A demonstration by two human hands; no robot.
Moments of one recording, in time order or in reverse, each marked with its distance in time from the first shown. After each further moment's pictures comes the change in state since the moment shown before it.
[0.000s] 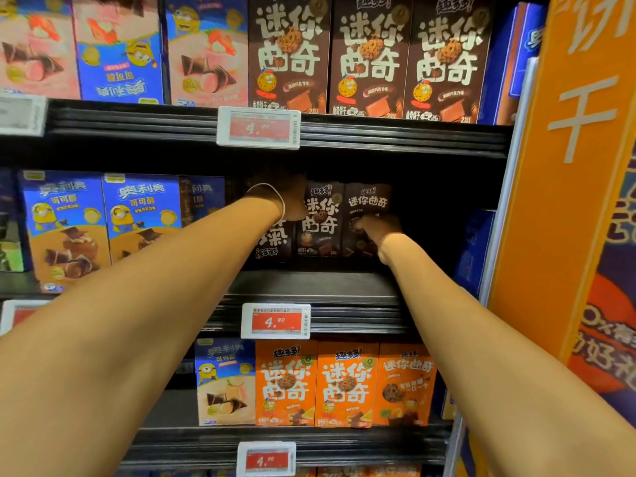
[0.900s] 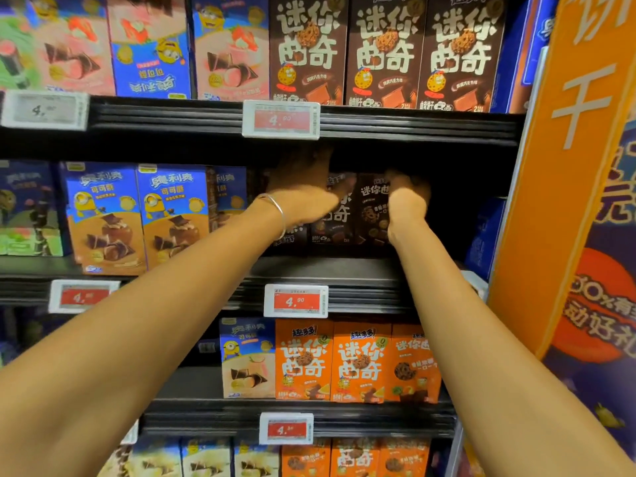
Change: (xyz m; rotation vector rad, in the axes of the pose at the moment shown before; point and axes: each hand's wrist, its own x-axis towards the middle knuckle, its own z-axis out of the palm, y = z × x) left_hand -0.059 0.012 -0.014 -0.060 0.245 0.138; right_hand -0.071 -0.053 -0.009 0.402 0.224 -0.018
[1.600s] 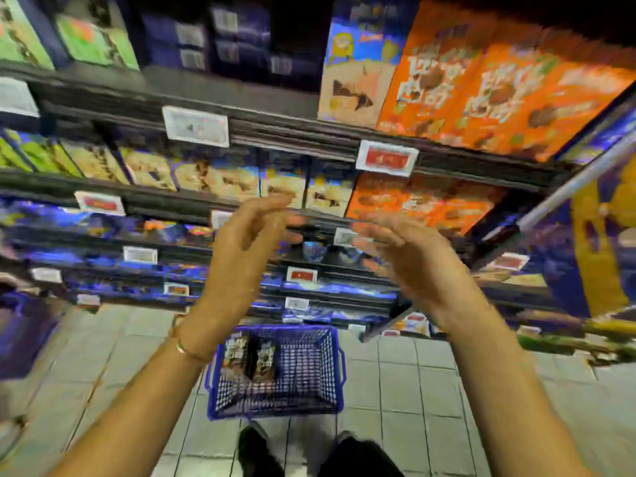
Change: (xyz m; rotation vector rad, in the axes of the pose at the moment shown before) left_hand -0.480 -0.078 0.072 -1.296 -0.035 -0.728; right_hand -0.338 0.222 -0.165 -0.273 -0.680 0.686
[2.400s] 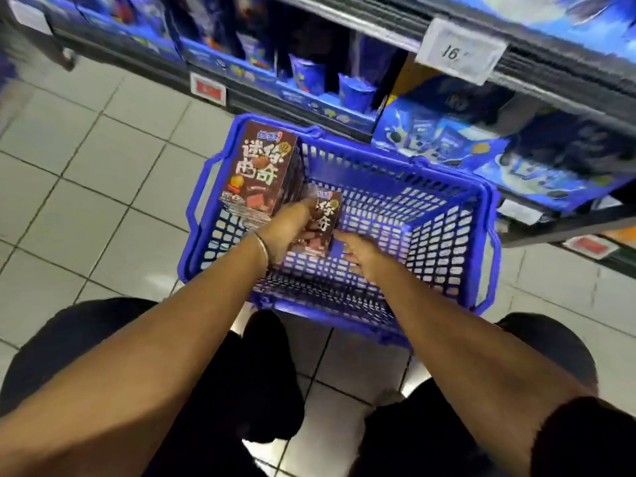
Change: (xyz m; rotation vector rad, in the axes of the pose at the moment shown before) left_hand -0.154 -0.752 -0.073 0.034 0.202 -1.171; right_hand 0.277 0.826 -0.034 -0.405 -0.037 0.844
